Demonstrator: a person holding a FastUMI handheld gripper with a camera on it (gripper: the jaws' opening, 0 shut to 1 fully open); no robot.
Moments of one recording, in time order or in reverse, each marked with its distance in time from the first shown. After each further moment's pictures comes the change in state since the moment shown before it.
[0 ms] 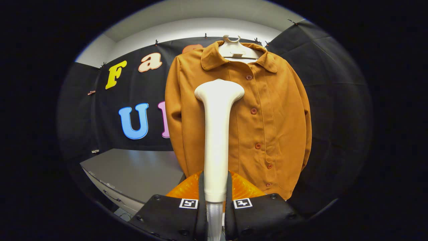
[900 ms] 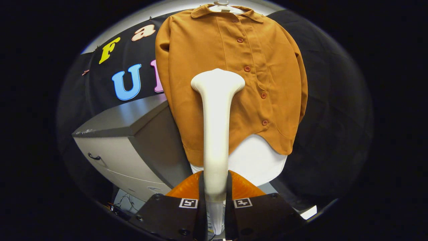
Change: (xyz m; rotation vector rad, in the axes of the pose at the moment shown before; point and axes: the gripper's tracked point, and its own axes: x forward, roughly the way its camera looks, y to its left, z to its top) arm -0.039 -0.029 -0.156 0.003 0.324 -0.038
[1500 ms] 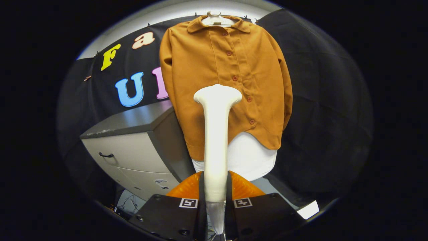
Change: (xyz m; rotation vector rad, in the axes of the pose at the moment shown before) arm -0.073 -0.008 0.028 0.035 -0.117 0.006
